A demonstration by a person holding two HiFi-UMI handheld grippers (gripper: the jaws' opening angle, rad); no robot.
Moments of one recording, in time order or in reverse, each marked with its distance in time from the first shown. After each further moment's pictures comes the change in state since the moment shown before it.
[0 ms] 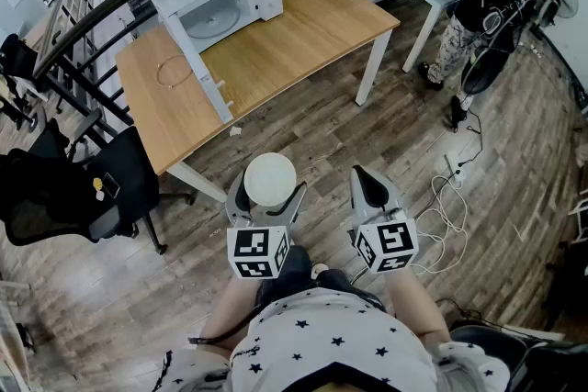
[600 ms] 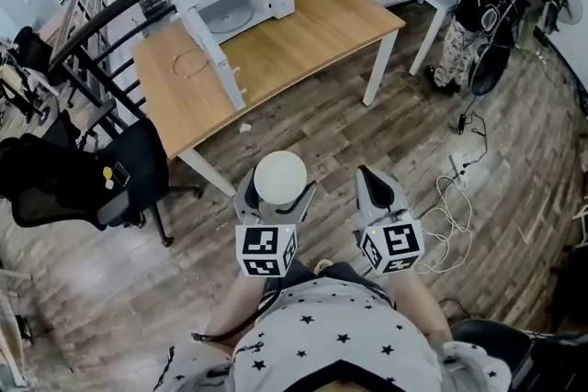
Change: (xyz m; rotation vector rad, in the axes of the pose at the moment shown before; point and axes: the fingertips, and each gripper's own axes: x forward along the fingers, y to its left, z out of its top) left arm -0.054 -0.029 -0.003 0.019 -0.027 -0.018; right arm -0.057 0.029 0.005 -0.013 -0.052 0.022
